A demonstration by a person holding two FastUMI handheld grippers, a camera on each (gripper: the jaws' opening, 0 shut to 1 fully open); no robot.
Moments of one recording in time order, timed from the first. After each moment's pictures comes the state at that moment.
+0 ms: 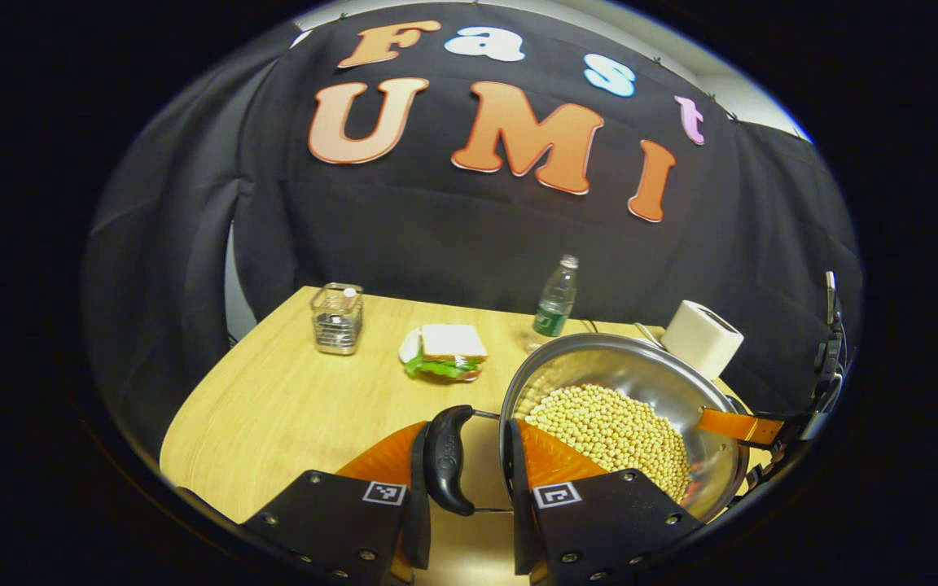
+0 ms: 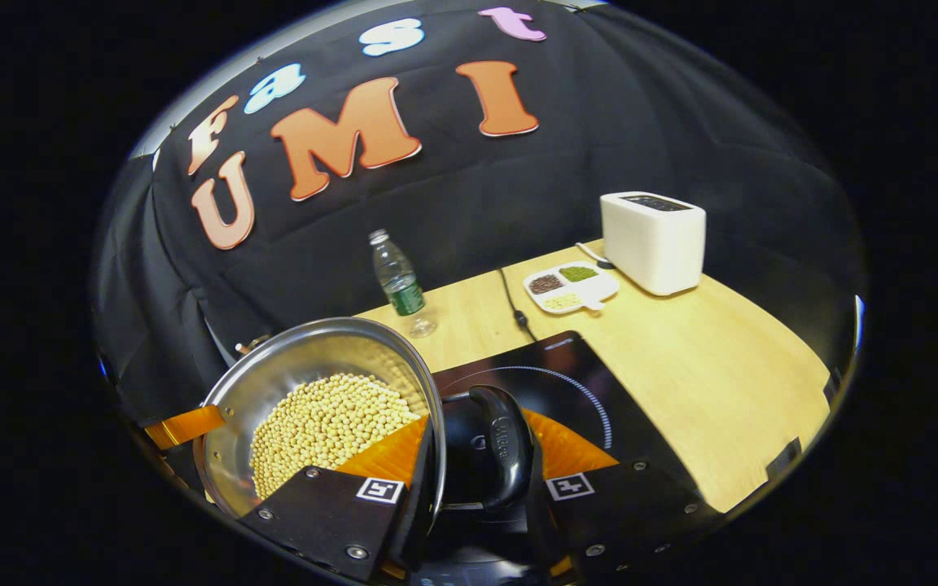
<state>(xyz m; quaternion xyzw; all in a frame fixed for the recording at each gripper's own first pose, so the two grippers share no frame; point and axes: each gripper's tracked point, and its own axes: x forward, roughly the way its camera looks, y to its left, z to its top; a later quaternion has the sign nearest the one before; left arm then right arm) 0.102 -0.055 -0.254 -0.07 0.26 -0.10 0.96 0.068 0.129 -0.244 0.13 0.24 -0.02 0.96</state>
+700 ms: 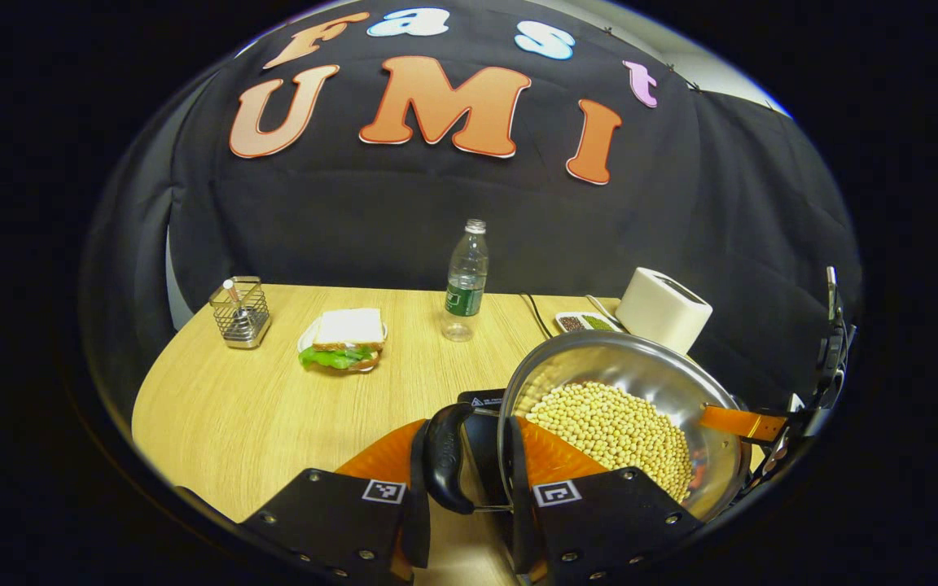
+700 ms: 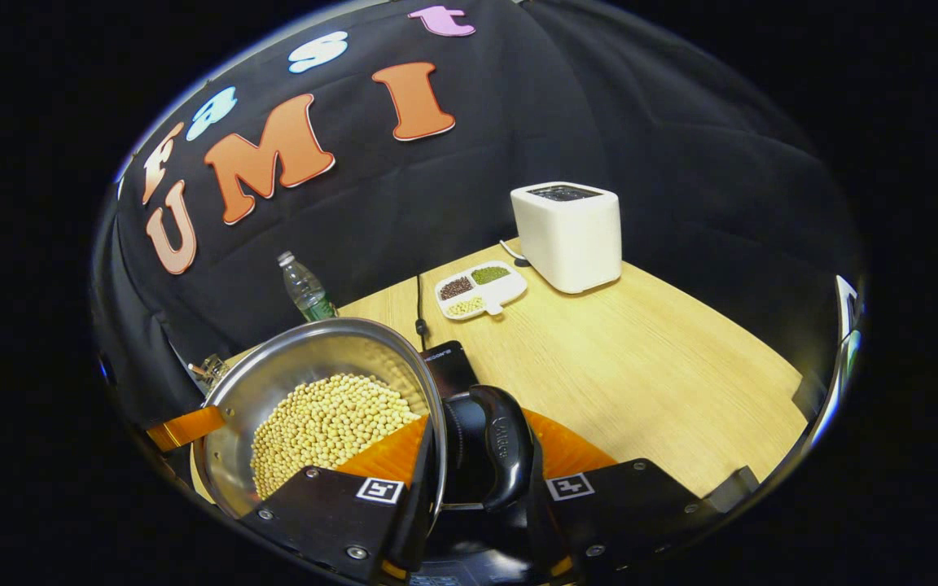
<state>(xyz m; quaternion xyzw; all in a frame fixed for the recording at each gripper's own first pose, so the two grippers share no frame) 0.110 -0.176 -0.285 -0.04 0.29 -0.16 0.94 0.062 0.017 -0.268 0.14 0.27 -0.08 0.95</state>
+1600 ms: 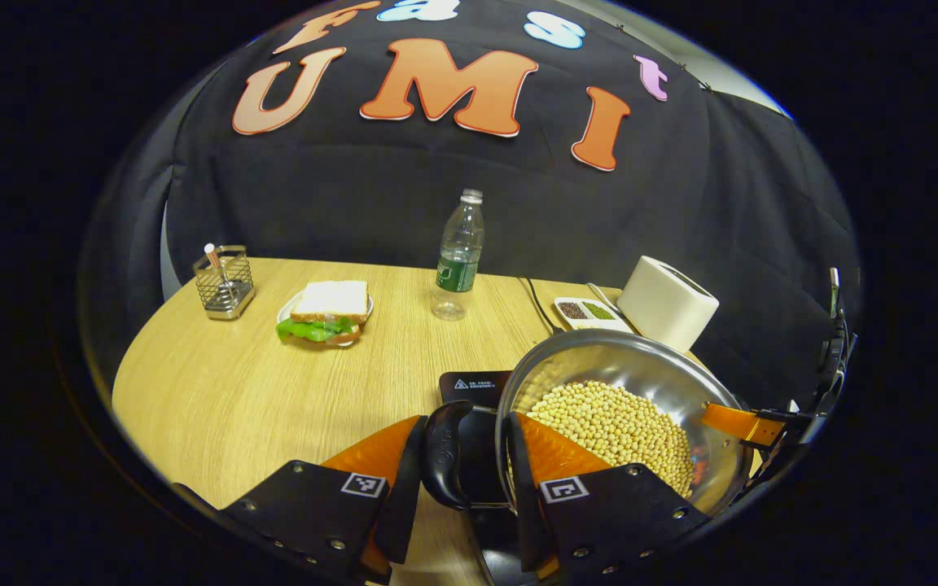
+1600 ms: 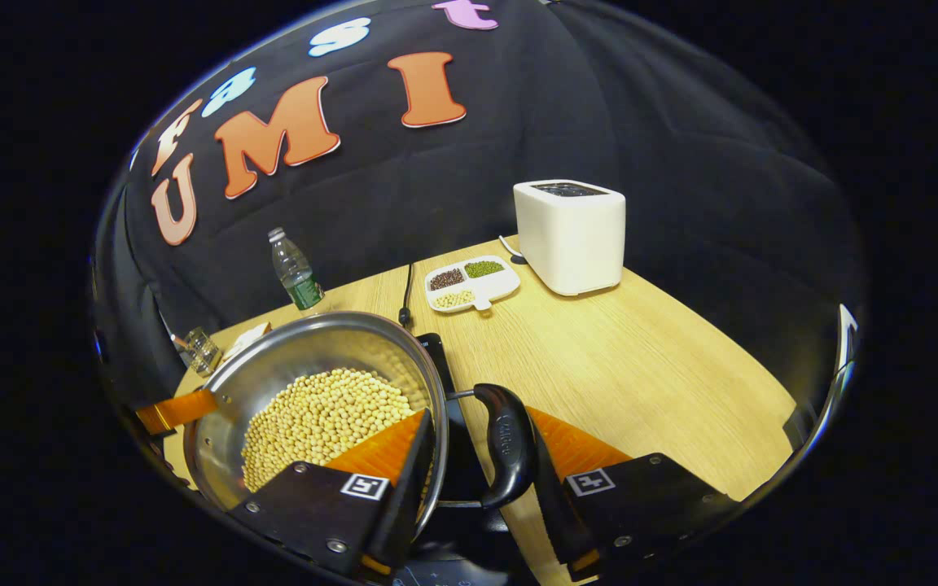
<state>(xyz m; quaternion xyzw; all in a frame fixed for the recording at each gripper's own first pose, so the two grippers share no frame) 0.108 -0.186 -0.299 -0.04 0.29 -0.15 0.94 0.068 0.002 -0.288 0.08 0.28 -0.07 0.95</state>
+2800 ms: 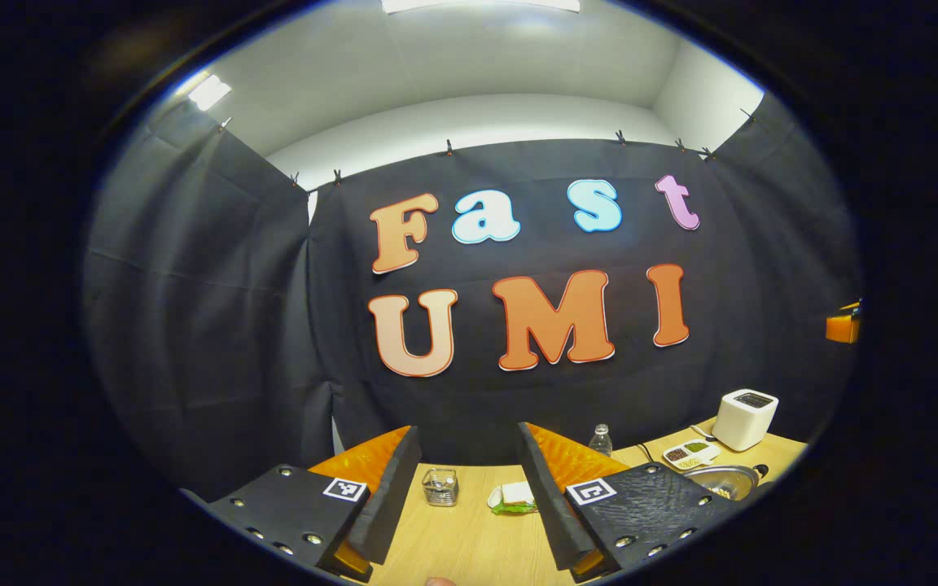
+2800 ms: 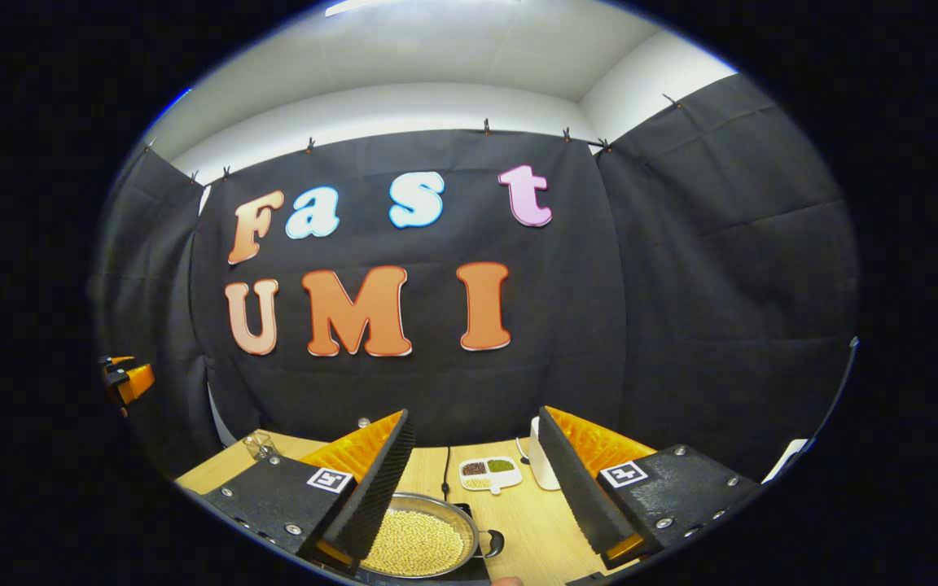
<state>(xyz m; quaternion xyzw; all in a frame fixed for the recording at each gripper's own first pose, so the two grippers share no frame) 0.033 0.002 0.057 0.06 -0.03 0.02 1.00 -0.021 0.011 0.080 0.02 -0.04 -0.03 1.00</state>
